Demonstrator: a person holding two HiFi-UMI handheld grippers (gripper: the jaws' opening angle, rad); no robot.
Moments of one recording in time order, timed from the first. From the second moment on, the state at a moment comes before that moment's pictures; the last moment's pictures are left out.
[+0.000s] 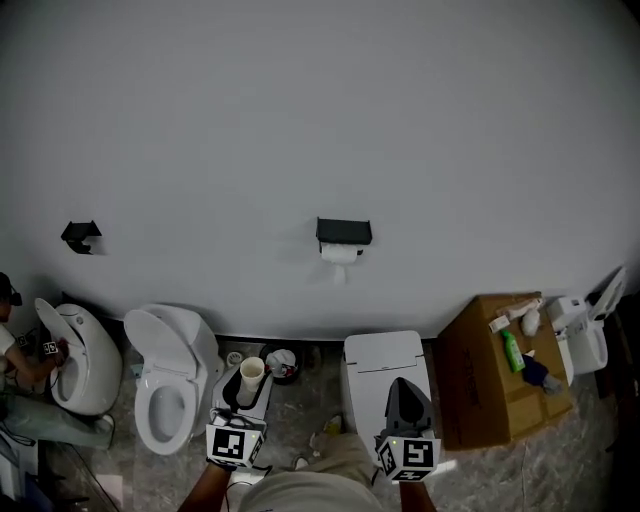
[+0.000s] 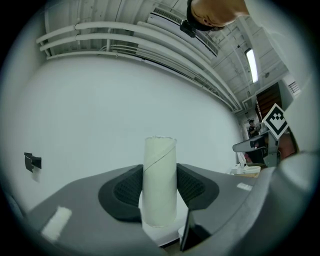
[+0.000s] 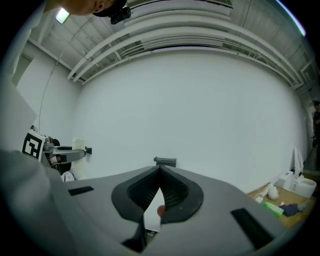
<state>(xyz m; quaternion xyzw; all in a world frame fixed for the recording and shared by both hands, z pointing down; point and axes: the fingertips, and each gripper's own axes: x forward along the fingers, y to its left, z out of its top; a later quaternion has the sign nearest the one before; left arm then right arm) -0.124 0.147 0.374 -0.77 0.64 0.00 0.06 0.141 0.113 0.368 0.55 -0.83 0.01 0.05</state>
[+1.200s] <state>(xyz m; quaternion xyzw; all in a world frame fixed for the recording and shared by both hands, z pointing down) -0.081 0.146 0.378 -0.78 0.63 0.00 0.05 0.186 0.116 0.380 0.55 -0.83 0.02 0.06</state>
